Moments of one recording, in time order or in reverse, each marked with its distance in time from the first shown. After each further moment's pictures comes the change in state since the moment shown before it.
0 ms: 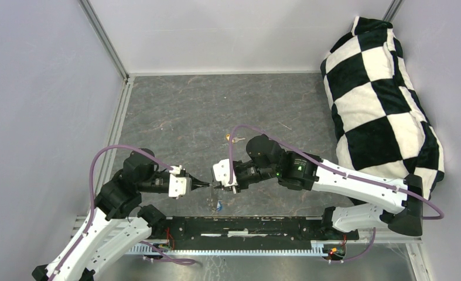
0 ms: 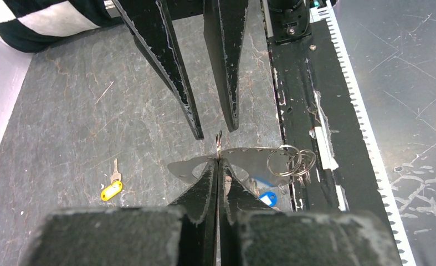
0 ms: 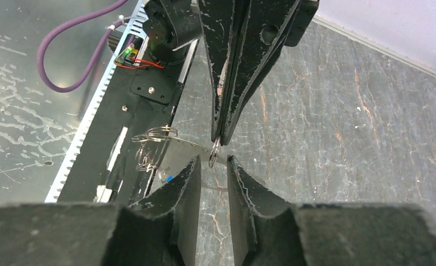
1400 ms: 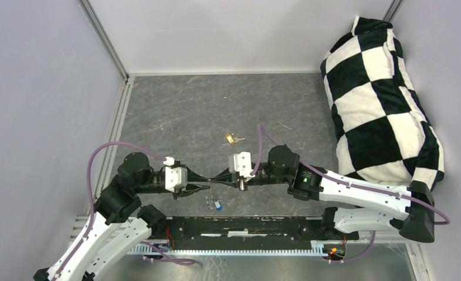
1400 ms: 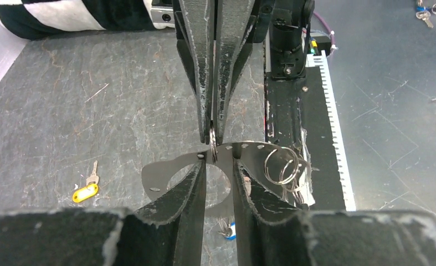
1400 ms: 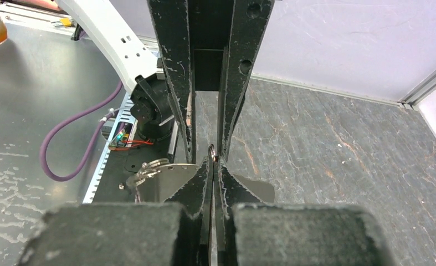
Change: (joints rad) left arm 0.000 -0.067 -0.055 0.151 -0.021 -0.295; right arm -0.001 -0.122 -0.285 0.550 0.042 0.281
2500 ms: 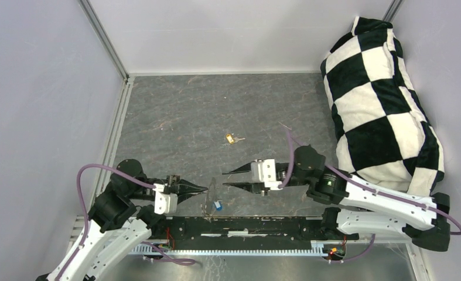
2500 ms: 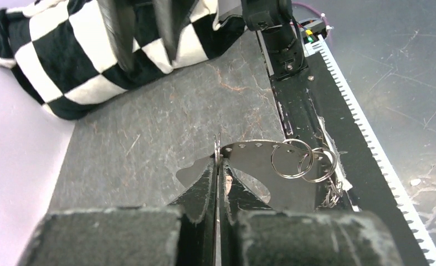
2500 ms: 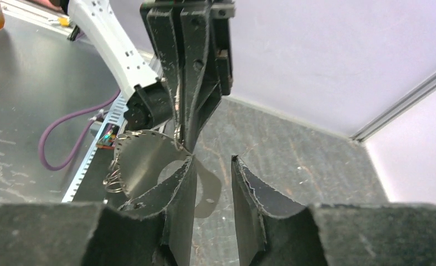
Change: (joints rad) left arm 0.000 -0.083 -0.008 -0.022 0.115 0.289; right arm -0.001 -0.150 0.024 -0.127 -0.026 -0.143
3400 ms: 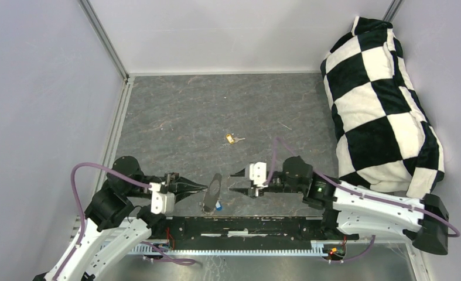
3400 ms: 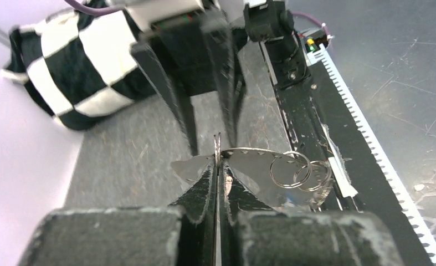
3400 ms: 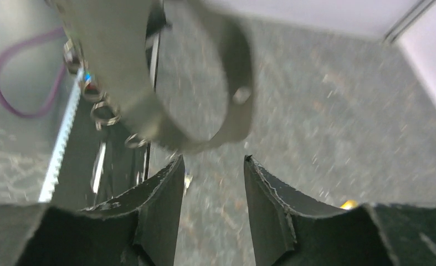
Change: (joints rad) left arm 0.000 0.047 0.078 -0.010 0.059 0.063; right arm -0.040 -0.072 -0.241 0.082 0.121 0.082
